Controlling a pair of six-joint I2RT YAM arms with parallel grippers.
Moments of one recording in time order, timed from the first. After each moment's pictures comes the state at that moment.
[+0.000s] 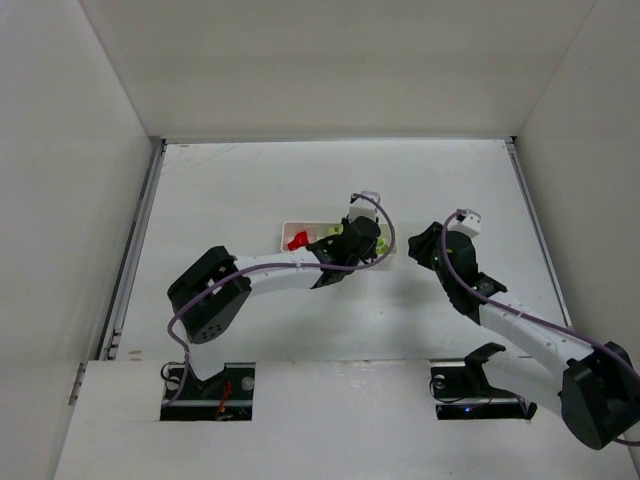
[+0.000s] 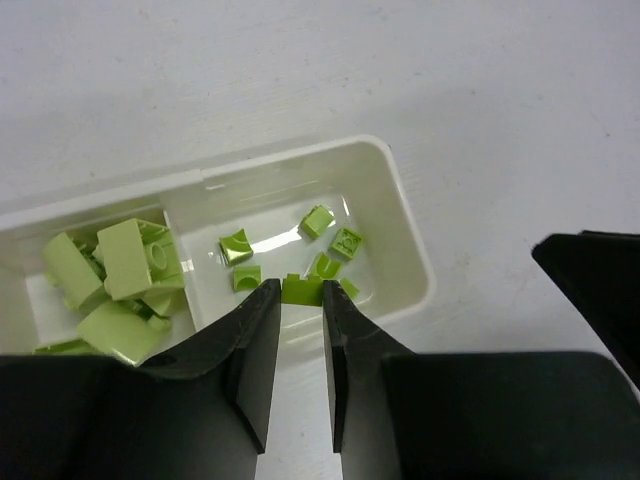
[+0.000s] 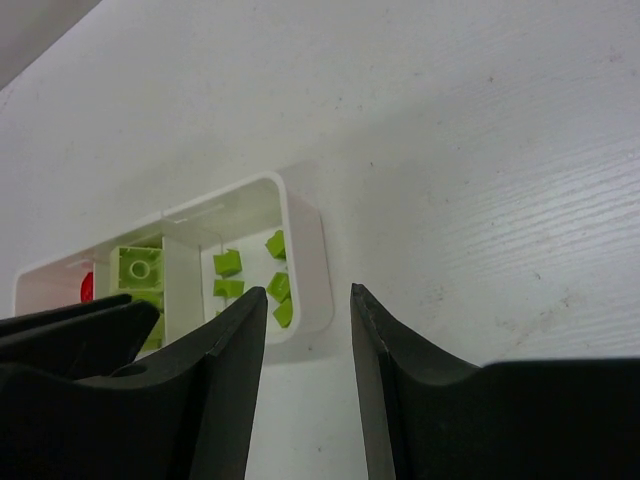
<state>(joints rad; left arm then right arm) -1.00 1.76 1.10 0.13 -0.47 -0.49 0.47 1.00 0.46 0.11 0.36 0.73</state>
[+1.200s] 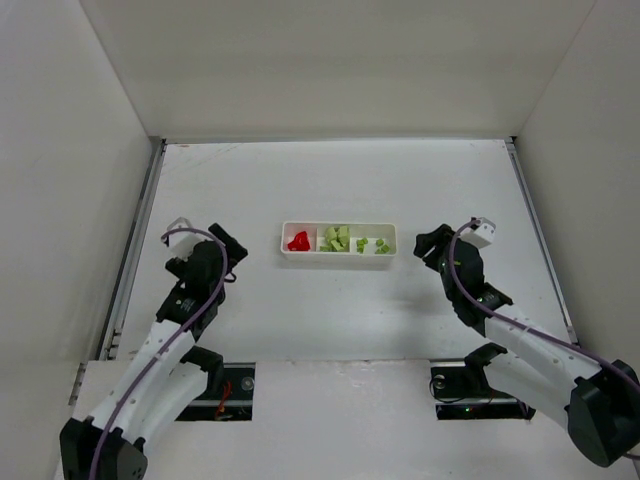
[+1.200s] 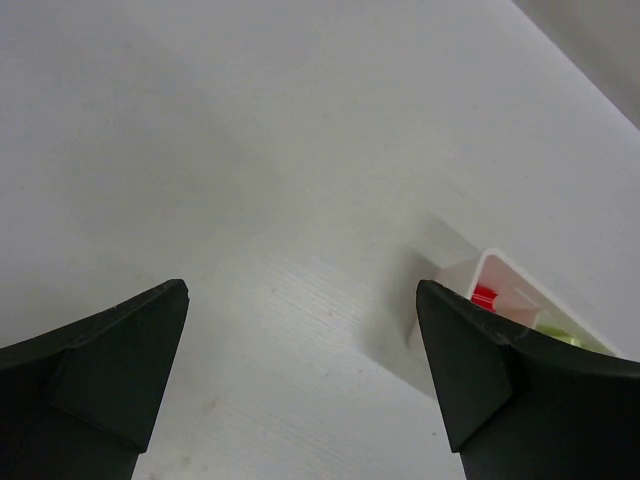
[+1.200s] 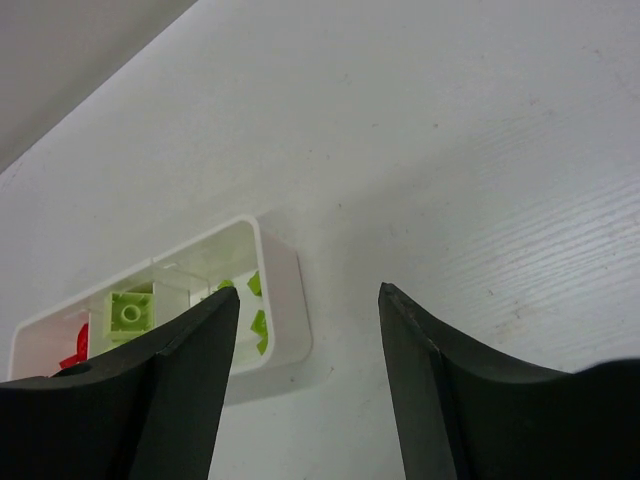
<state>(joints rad) -0.36 0.72 0.50 -0.30 -0.57 -0.77 0.48 0.90 0.38 0.18 0.49 0.74</state>
